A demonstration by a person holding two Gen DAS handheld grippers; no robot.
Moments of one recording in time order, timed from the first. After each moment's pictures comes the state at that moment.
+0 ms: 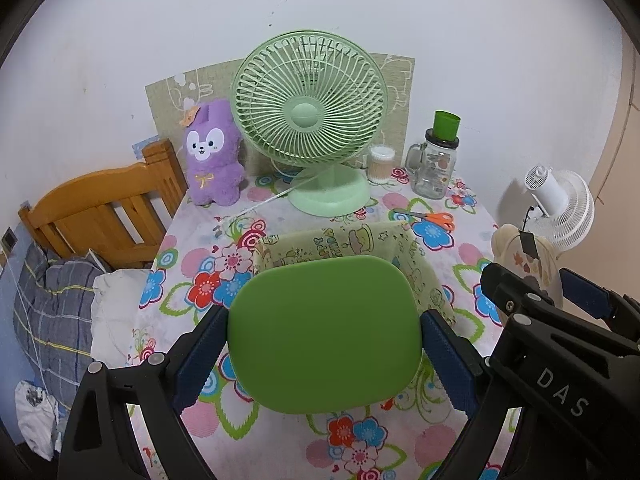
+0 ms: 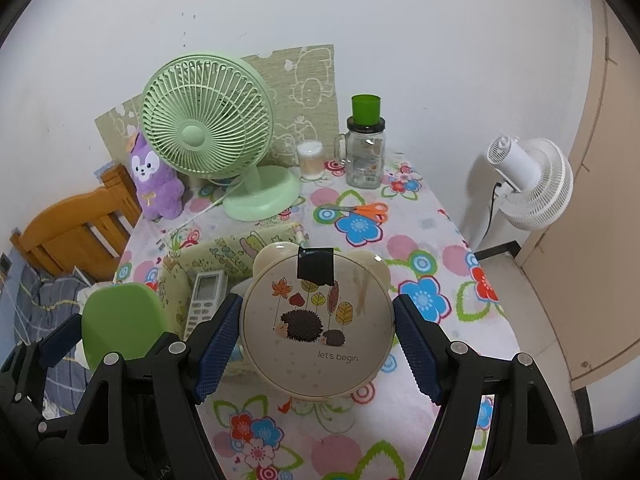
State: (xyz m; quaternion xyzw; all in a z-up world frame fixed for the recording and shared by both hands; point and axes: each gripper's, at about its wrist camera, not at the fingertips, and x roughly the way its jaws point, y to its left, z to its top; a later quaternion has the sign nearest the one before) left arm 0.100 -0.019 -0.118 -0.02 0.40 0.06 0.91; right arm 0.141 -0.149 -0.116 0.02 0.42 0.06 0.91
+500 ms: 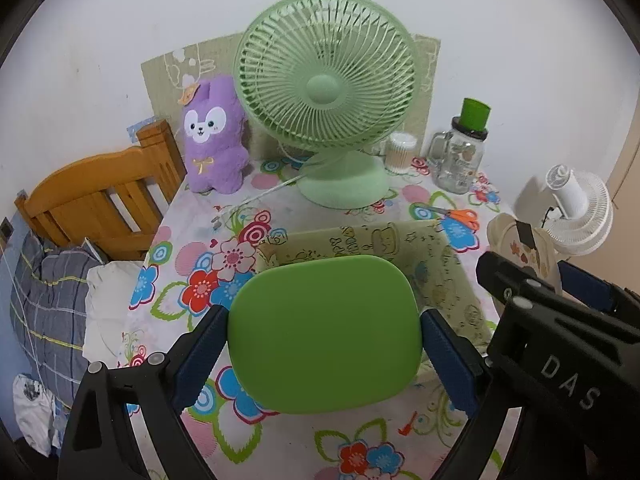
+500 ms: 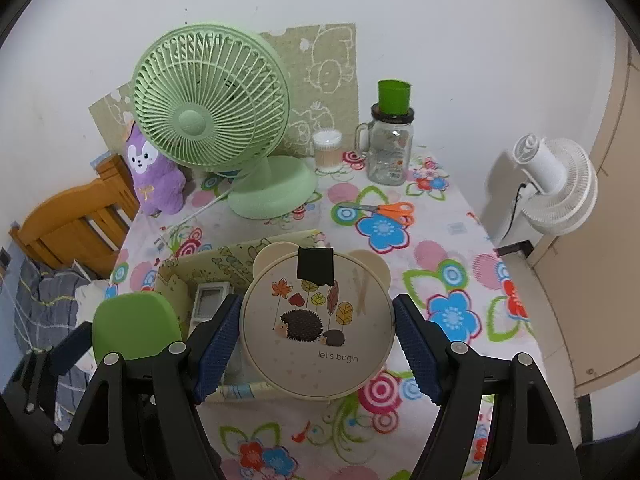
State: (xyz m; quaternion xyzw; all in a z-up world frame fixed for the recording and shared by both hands) left arm 0.141 0.001 -0.148 -0.03 0.43 0.08 0.90; right arm 0.193 -0.121 -0.142 0.02 0.44 0.08 0.89
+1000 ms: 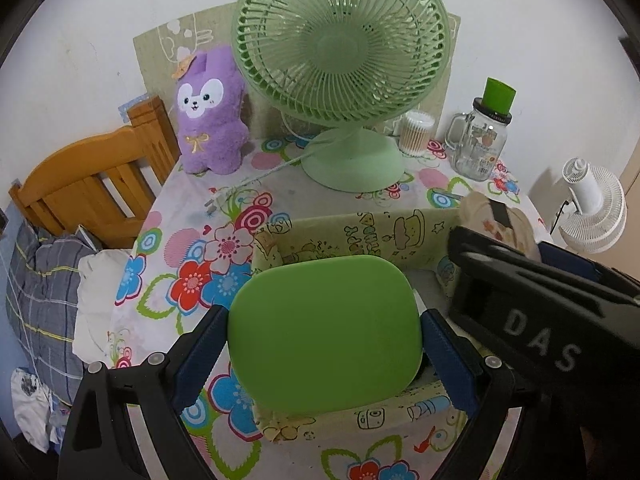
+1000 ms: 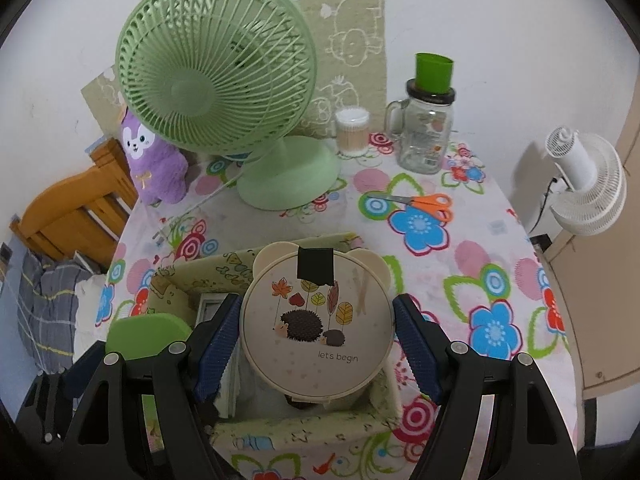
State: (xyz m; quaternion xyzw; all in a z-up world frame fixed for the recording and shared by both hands) left arm 0.169 0.014 -0.178 -0.04 0.45 0.08 0.89; right arm 0.236 -0.089 -0.174 0.01 0.47 0.10 0.87
